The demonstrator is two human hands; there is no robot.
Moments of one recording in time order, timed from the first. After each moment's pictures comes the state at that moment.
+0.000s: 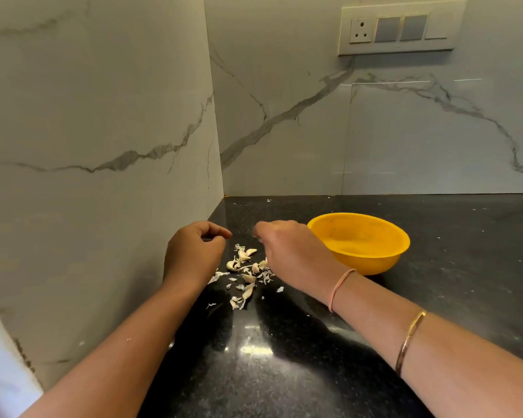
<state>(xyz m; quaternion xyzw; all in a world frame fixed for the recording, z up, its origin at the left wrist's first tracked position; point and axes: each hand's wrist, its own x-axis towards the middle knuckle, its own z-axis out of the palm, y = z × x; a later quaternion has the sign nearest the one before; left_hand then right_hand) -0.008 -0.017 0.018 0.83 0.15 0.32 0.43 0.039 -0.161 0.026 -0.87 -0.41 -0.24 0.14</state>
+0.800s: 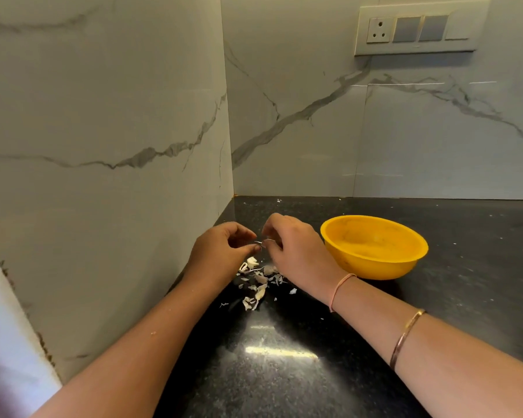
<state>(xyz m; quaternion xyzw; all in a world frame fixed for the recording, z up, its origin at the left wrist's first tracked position) 0.000 -0.015 0.014 0.87 0.07 0.25 0.43 0.049 -0.148 0.015 -0.86 -0.36 -0.21 0.29</state>
